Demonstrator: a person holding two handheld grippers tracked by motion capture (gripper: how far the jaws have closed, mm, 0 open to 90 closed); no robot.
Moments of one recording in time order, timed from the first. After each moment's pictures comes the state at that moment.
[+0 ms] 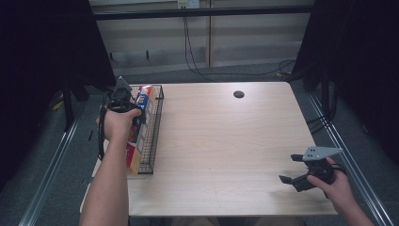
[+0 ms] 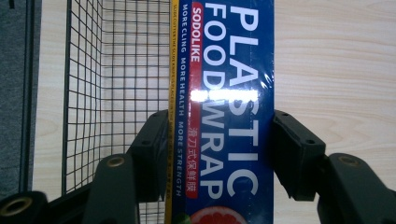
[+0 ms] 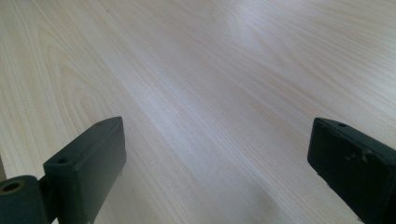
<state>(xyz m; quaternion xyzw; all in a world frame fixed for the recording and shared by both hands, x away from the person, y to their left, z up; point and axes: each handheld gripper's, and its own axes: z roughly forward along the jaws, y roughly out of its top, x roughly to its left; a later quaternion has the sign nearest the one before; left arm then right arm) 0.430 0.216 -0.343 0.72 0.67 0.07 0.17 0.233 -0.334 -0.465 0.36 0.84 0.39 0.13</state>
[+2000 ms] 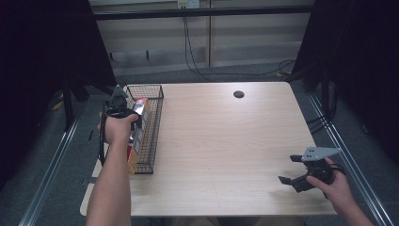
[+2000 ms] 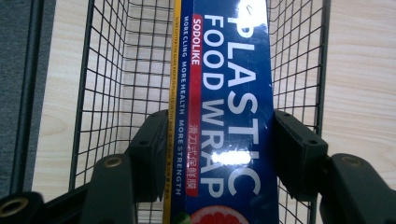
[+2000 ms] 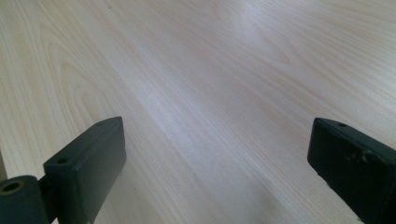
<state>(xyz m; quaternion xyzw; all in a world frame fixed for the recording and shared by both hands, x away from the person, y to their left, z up) 0.444 0.234 -0.385 0.68 0.71 0.07 0.15 0.234 -0.332 -0.468 0.36 0.84 0.39 0.13</state>
